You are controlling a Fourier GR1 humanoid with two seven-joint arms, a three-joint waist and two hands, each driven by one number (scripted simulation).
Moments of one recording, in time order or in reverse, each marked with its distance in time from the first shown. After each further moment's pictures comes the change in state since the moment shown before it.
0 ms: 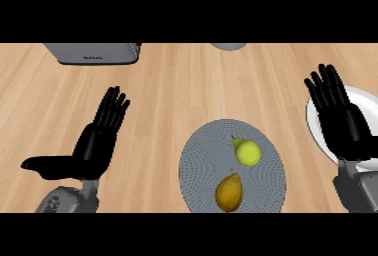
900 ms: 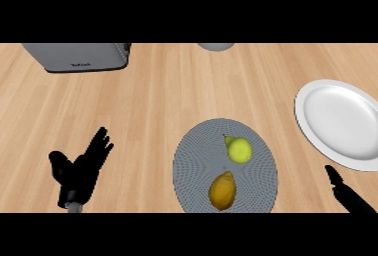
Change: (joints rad) left arm 0.171 0.082 0.004 0.151 -0.012 0.060 0.233; right arm 0.576 0.047 -0.038 -0.416 0.504 -0.737 0.024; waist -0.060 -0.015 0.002
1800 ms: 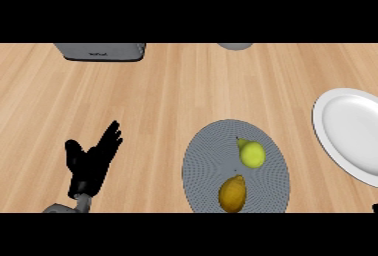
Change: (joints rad) left arm -0.062 -0.019 -0.037 -0.018 -0.038 -0.005 0.083; right arm 0.433 -0.187 0.299 -0.388 0.604 0.223 0.679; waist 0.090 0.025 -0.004
